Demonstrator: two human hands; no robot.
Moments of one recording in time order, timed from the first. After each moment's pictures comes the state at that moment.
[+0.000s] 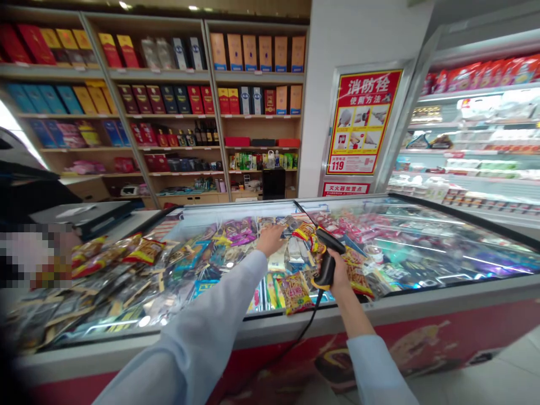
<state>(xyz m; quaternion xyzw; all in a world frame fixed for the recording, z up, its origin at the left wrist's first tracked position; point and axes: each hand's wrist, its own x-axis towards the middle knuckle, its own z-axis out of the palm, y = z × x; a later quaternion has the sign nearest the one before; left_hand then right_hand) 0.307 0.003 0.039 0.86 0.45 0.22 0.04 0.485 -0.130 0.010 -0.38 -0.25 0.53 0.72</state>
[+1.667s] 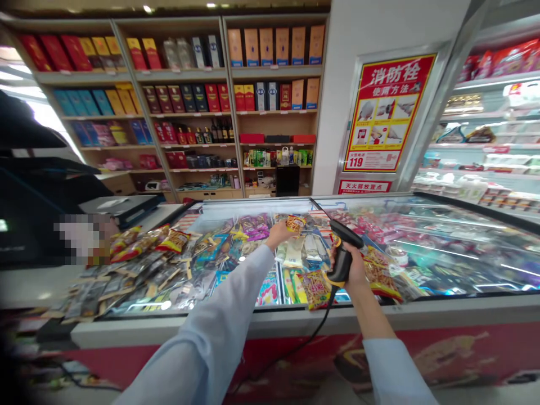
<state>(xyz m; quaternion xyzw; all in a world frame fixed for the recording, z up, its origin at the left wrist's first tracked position) 0.278 0.016 0.049 0.76 0.58 0.24 0.16 0.451 -0.137 0.034 -0.36 -0.29 0.53 0.71</state>
